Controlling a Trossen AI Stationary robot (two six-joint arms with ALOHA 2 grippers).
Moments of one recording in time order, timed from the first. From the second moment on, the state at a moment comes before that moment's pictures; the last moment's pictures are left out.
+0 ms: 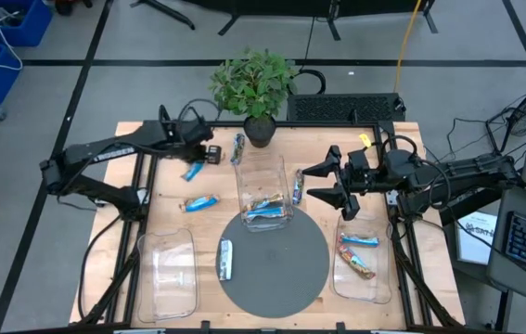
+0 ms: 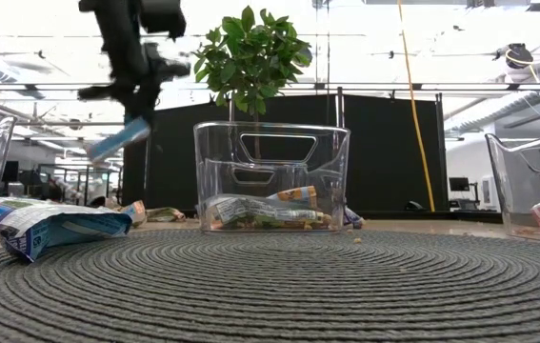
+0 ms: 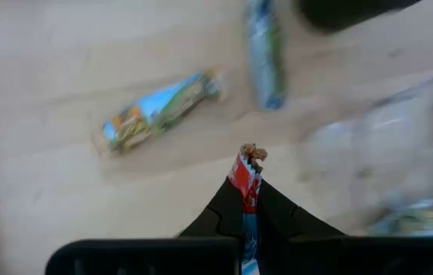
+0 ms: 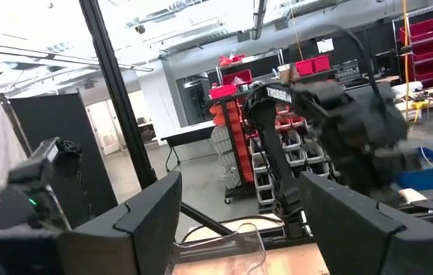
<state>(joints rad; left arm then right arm) 0.44 1.30 1.11 -0.99 -0.17 -0.91 0.12 1.00 0.86 0.34 0.03 0.28</state>
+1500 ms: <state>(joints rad) -0.16 1.43 1.66 -0.26 -0.11 -0.39 0.20 1.35 1.28 0.26 0.23 0.23</state>
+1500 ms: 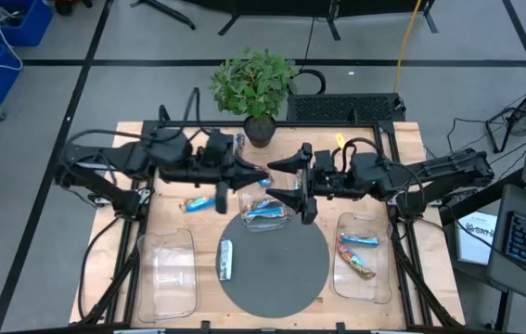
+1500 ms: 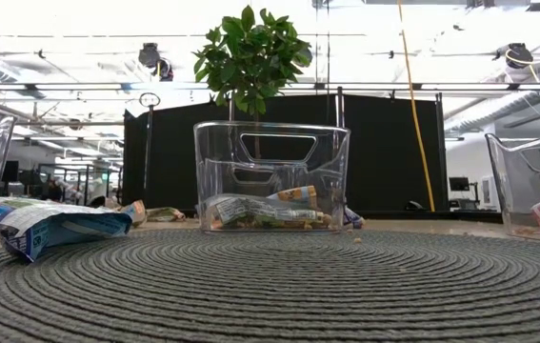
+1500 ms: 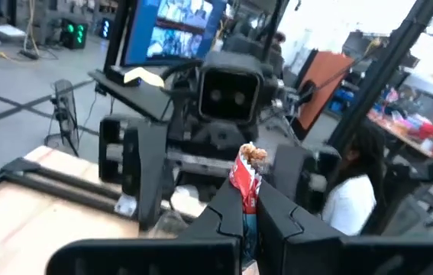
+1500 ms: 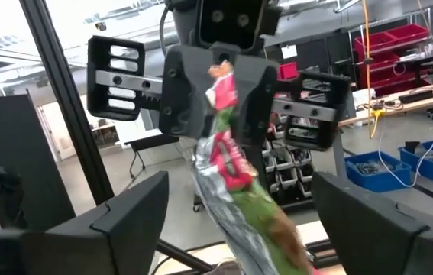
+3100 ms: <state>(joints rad) -0.13 1.38 1.66 -0.34 -0.08 -0.23 0.26 1.16 1.28 -0.04 0.32 0.17</state>
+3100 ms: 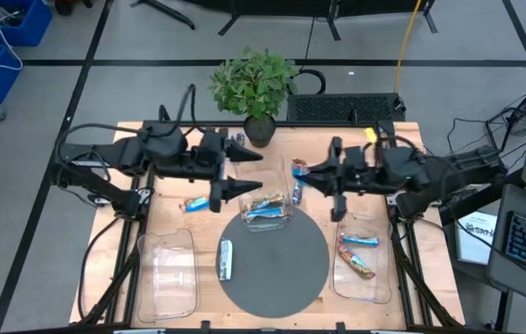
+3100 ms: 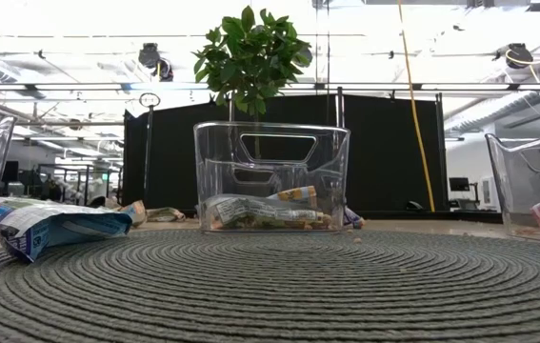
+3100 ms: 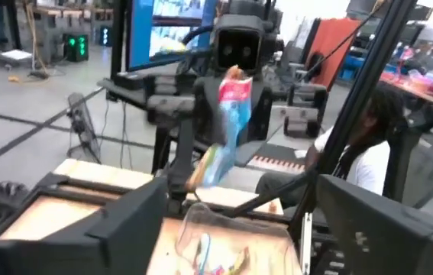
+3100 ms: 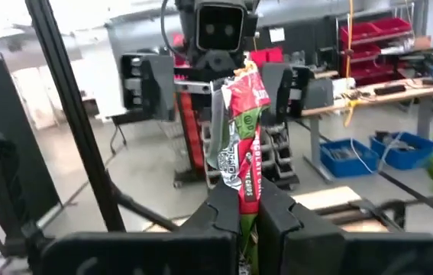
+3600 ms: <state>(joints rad) -0.06 1.33 1.66 -0.82 -0.08 -0.32 0.32 1.03 1.28 -0.88 0.34 0.57</state>
